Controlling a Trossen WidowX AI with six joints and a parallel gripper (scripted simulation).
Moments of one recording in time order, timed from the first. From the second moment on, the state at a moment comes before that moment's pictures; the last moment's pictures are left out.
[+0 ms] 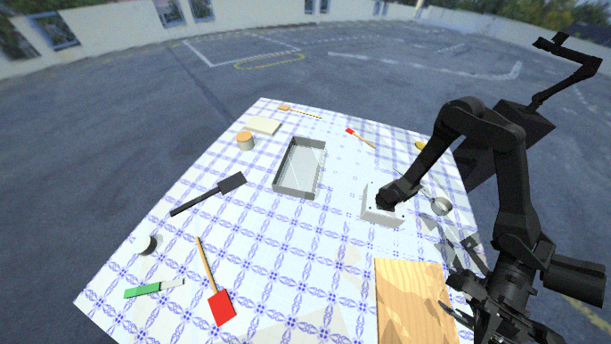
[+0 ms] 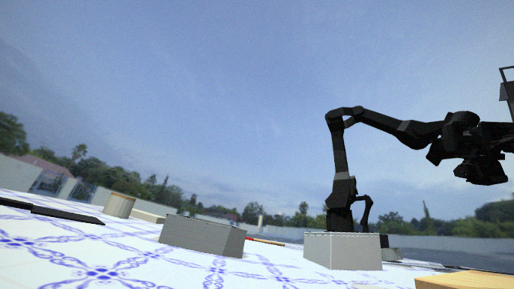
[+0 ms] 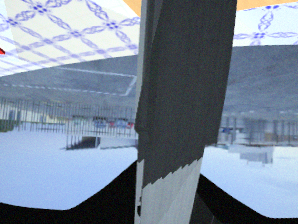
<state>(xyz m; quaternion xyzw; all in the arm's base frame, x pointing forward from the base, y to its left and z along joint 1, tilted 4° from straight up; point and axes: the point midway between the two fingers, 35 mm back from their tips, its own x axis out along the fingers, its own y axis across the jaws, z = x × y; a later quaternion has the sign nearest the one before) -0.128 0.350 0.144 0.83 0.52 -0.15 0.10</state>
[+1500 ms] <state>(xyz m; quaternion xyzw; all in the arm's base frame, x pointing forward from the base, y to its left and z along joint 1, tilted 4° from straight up) -0.119 0.390 0.081 0.71 0.46 -0.42 0.34</state>
